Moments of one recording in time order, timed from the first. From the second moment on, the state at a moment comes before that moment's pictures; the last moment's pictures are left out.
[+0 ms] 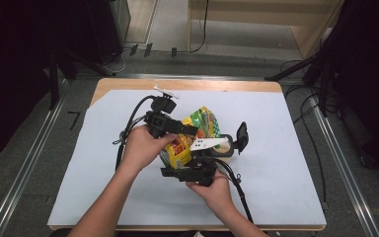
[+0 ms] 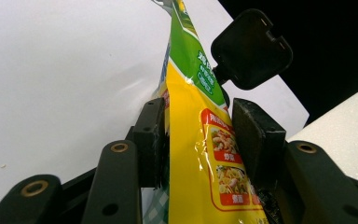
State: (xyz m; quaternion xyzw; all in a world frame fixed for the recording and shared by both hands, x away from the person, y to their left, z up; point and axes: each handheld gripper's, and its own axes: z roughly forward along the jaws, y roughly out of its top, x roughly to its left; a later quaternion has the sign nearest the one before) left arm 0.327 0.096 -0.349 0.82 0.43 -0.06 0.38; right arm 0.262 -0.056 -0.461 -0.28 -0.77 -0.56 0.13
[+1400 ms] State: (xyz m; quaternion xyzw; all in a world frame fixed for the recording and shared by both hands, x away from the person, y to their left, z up) left arm 0.325 0.093 -0.351 0.82 0.43 -0.07 0.37; right arm 0.258 -0.056 -0.467 -0.28 -0.77 -0.56 0.12
